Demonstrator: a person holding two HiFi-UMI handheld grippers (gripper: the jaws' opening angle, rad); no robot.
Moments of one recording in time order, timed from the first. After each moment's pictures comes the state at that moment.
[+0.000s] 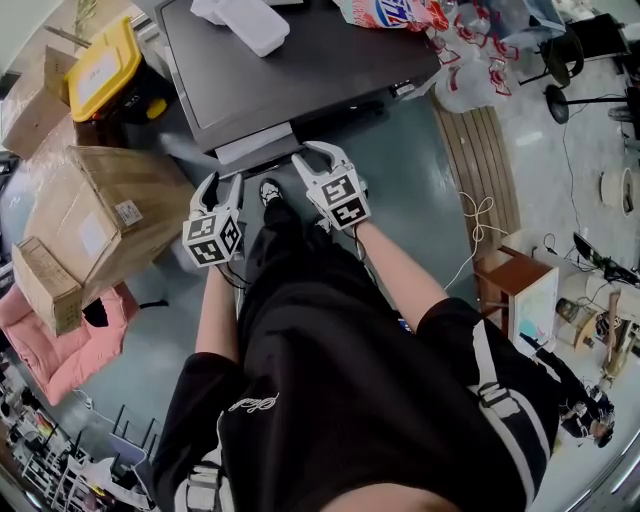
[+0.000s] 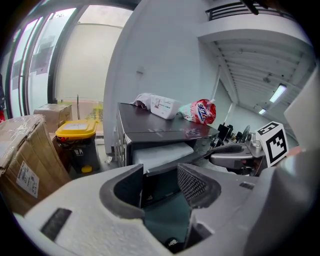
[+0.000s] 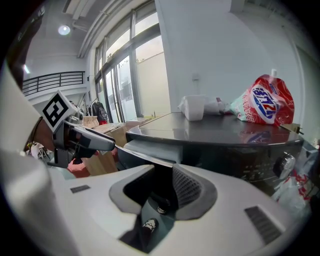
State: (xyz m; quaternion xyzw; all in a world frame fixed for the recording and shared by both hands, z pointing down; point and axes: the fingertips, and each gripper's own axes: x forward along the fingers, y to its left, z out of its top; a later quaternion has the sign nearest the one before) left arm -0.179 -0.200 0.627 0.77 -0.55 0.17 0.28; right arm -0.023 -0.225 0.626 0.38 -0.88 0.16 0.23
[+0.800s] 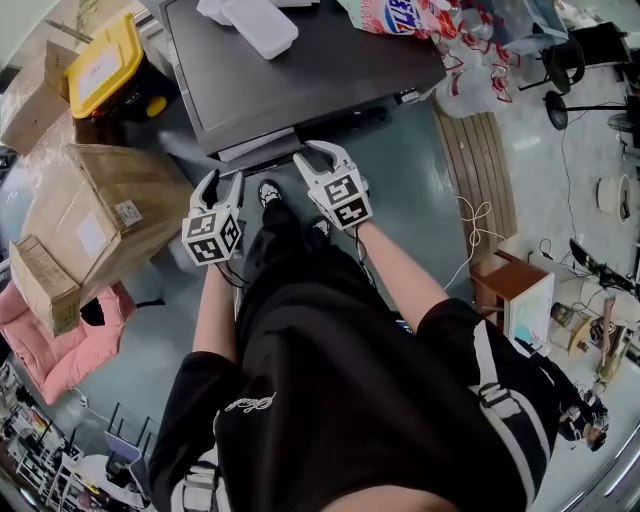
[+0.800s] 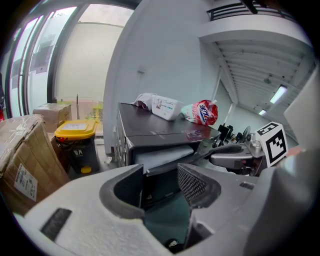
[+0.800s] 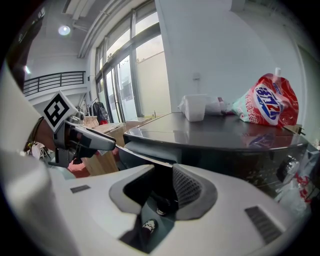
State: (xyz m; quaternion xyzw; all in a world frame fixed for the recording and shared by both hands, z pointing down) left arm -0.185 -0.213 0.627 0.77 -0.55 0.17 0.28; right arm -0.028 -0.241 0.624 0.38 -0.88 0.15 0.23
